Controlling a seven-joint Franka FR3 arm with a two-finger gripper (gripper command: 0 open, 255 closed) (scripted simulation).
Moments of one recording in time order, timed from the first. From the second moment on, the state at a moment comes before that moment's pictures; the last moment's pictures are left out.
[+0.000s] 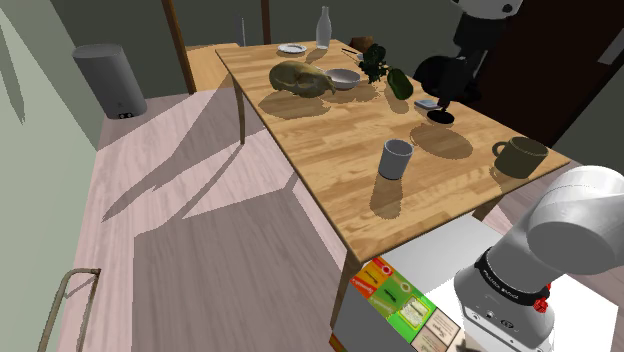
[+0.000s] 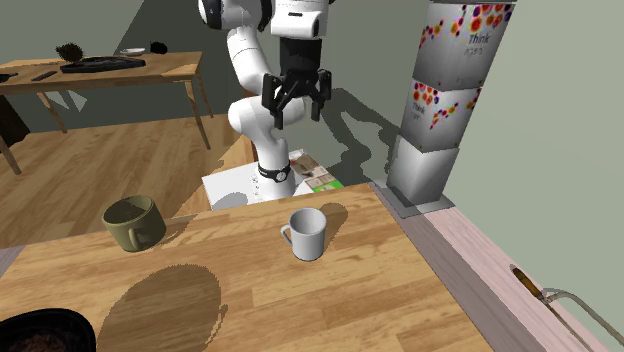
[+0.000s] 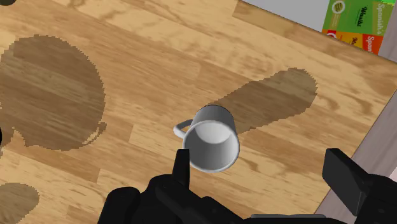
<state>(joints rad) 0.00 -0.82 -0.05 -2.41 -0.12 1.60 -0.16</state>
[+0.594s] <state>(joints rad) 0.01 -0.69 -0.06 -2.53 -0.12 1.83 -0.16</state>
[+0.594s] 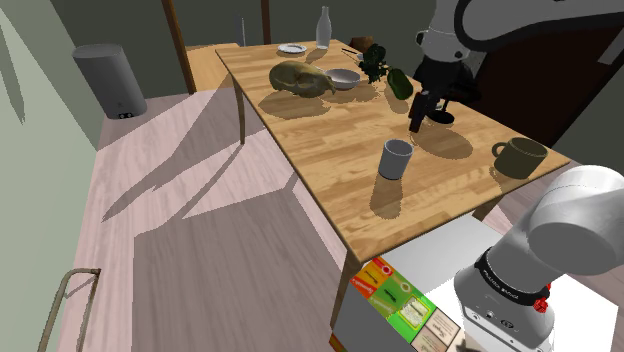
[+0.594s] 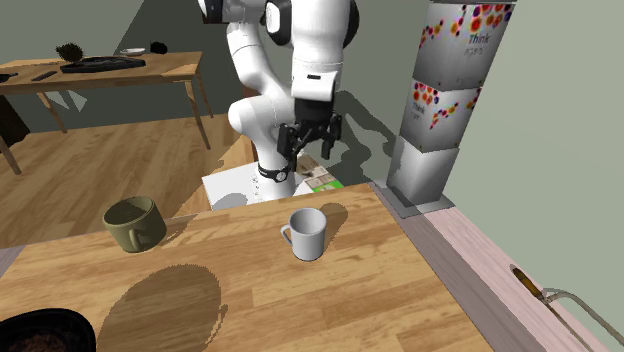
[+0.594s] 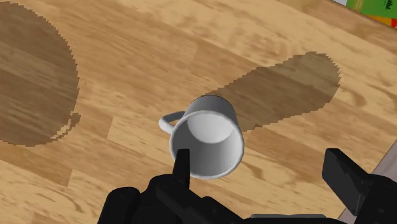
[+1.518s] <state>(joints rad) 0.03 -0.40 -0.07 -2.65 -0.14 2.22 -0.16</state>
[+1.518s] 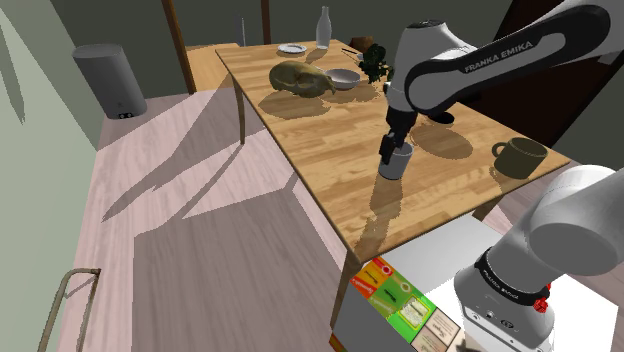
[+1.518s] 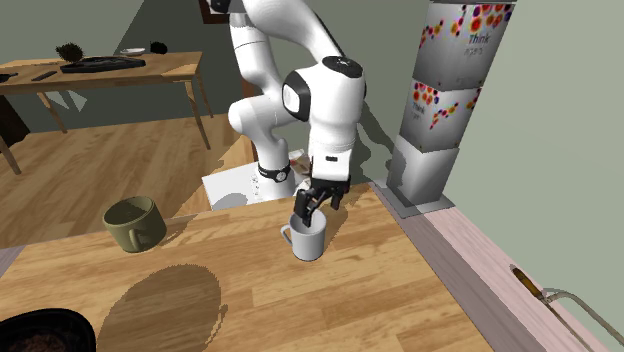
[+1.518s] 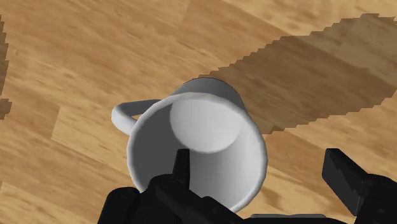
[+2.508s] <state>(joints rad) 0.02 -0.38 -0.08 -2.68 -0.15 2.27 -0.16</state>
